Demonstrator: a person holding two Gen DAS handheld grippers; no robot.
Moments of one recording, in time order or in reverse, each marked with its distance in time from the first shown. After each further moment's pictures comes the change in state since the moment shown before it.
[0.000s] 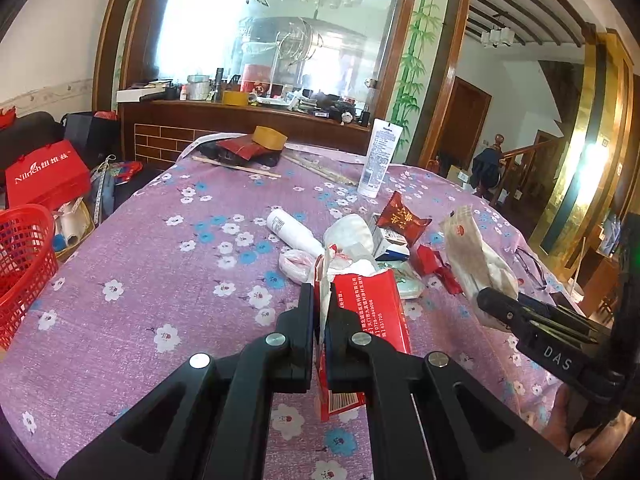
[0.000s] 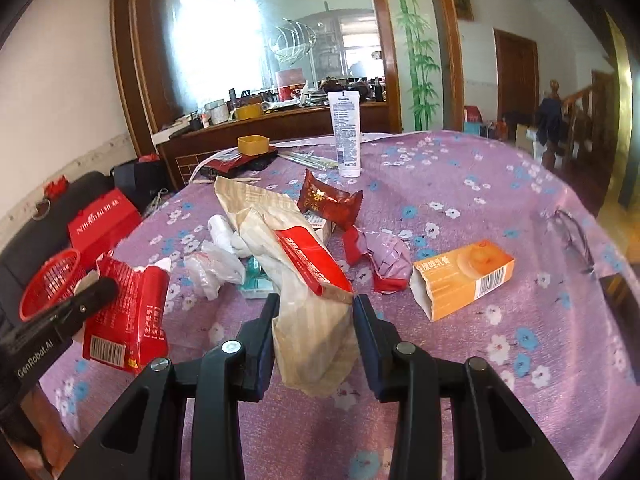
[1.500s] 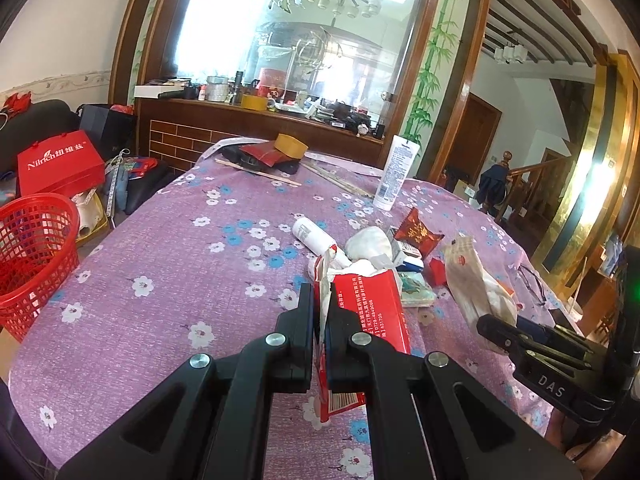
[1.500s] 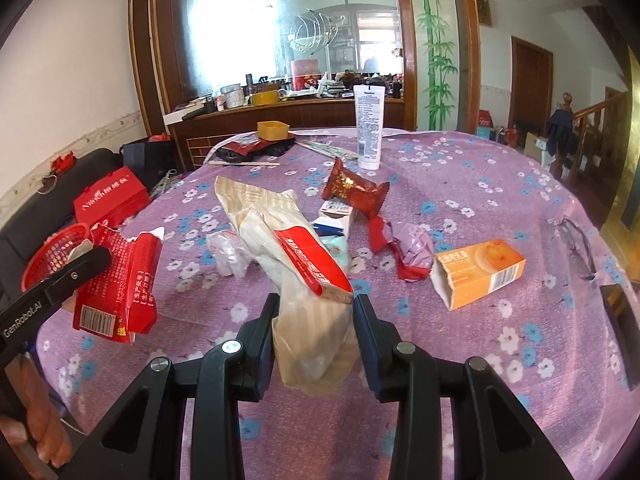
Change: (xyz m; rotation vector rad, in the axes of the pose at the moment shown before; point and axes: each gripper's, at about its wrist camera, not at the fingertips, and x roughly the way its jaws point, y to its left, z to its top) left arm -0.020 0.024 0.003 -0.056 -0.028 0.021; right arm -0.008 0.024 -0.006 -0.048 0.036 0.024
